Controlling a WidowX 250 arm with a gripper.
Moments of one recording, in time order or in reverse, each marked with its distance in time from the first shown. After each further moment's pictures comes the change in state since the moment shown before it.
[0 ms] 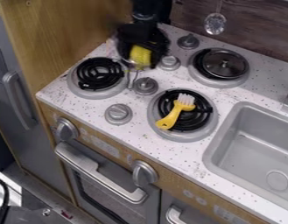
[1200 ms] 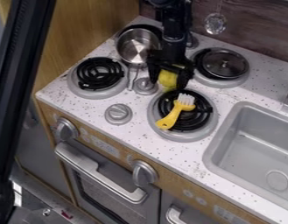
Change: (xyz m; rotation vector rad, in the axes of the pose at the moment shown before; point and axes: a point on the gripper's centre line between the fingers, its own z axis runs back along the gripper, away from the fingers) arm 0.002 -0.035 -0.037 -0.106 0.204 -0.057
